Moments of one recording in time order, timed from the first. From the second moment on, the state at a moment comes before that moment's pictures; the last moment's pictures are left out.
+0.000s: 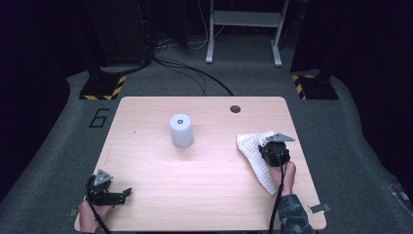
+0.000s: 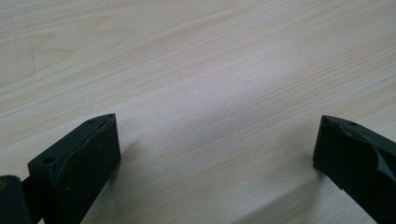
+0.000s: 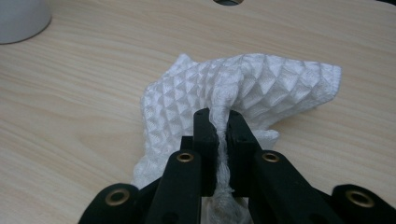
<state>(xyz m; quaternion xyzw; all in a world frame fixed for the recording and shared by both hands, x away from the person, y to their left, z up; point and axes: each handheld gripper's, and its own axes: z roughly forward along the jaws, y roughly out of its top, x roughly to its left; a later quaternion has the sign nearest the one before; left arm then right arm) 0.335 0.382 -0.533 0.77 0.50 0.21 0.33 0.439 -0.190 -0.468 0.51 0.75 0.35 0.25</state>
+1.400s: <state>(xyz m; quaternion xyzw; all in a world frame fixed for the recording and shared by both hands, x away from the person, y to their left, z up) 0.335 0.382 -0.533 0.77 0.50 0.22 0.33 0.457 -0.202 -0.485 0.55 0.73 0.34 0.22</state>
